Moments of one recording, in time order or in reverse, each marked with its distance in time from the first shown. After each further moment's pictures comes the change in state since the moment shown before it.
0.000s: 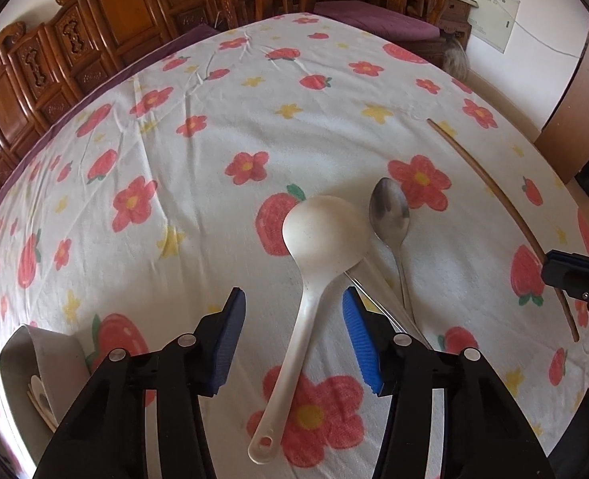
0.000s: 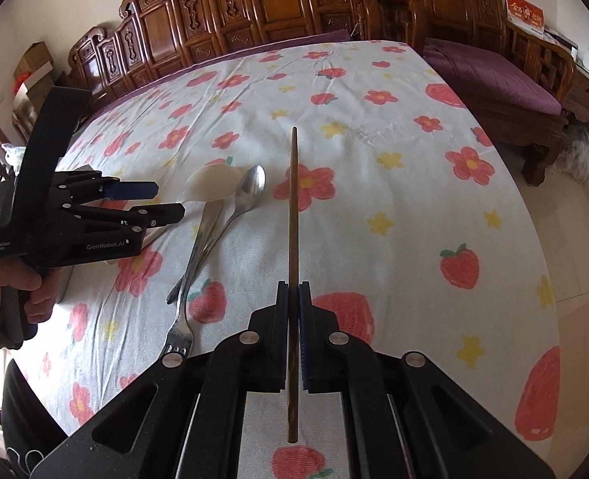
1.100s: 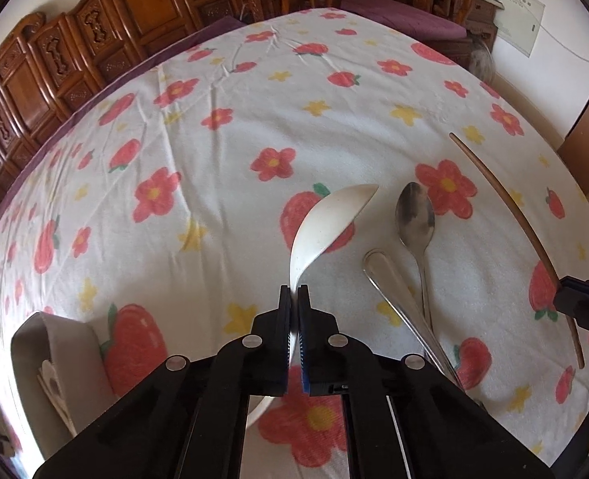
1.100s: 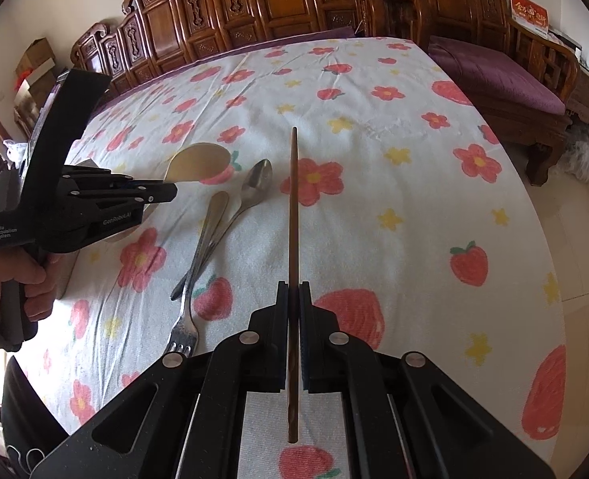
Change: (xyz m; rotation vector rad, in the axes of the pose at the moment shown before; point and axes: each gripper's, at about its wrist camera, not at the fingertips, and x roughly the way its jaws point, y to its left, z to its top) left arm -0.005 0.005 0.002 -0.049 0.010 0.085; right arm 0.000 0.008 0.000 -0.017 0.003 0.013
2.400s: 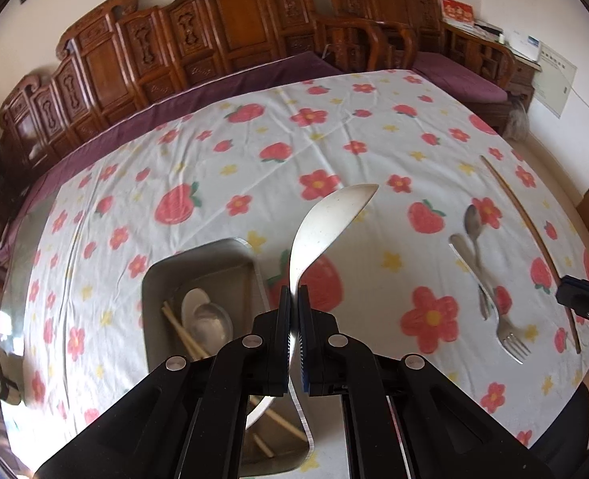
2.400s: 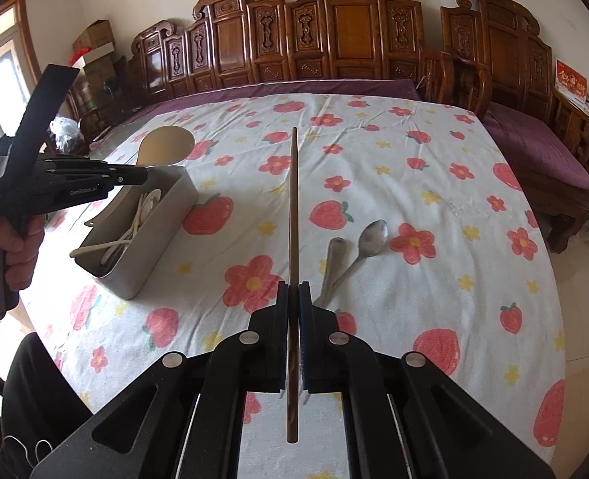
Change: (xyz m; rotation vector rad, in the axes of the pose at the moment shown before) left arm -0.113 0.117 -0.071 -0.176 -0.122 0.091; right arm -0.046 0.101 0.005 -0.181 -0.111 0.082
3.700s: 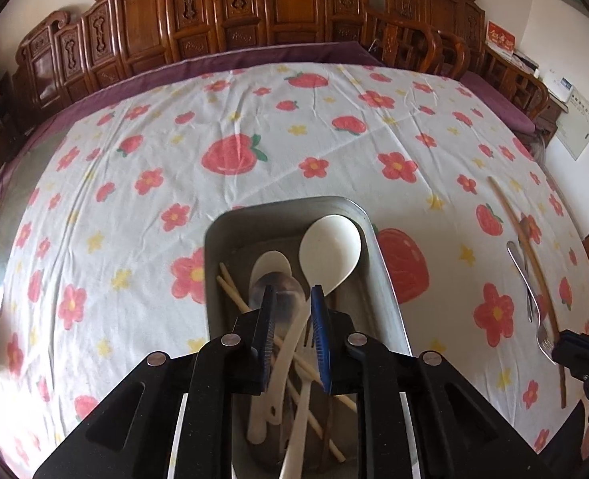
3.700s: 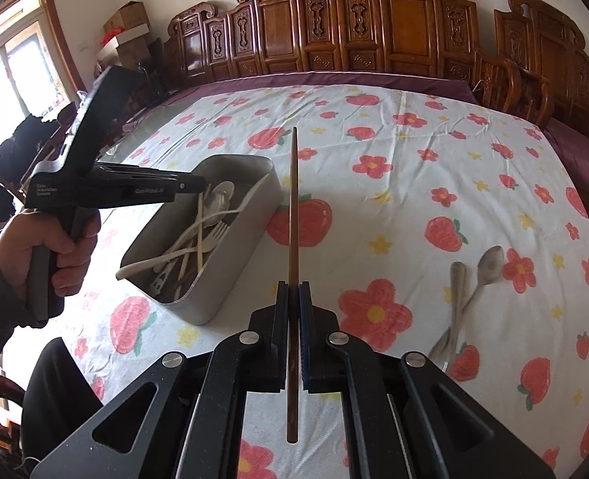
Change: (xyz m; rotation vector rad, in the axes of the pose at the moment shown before) left arm 0.029 0.091 -0.030 -0.149 0.033 -0.042; right arm 0.049 0.103 0.026 -0.059 0.039 0.107
